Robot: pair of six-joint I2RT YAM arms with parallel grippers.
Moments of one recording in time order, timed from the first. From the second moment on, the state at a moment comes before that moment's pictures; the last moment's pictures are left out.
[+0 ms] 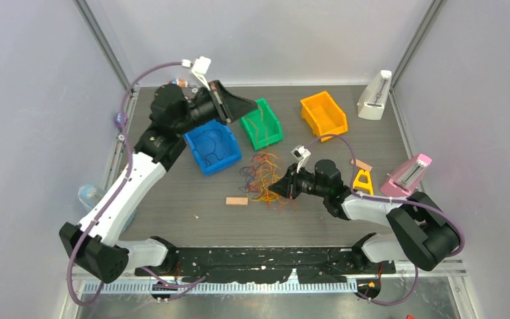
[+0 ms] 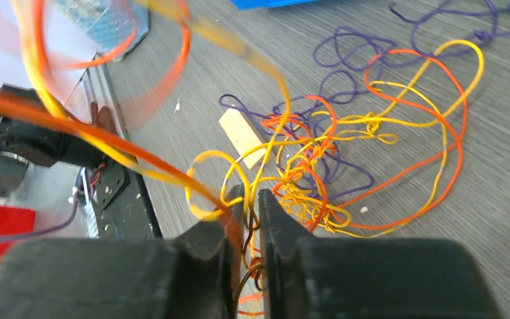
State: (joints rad) left arm -0.51 1.27 1.29 0.01 0.54 -0.80; right arm 0.58 1.33 0.37 0.68 -0.55 0.48
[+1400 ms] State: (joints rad) left arm -0.31 1.10 1.60 -0.33 0.09 -0.44; right arm 0.51 1.29 0.60 0.33 -0.26 0.38
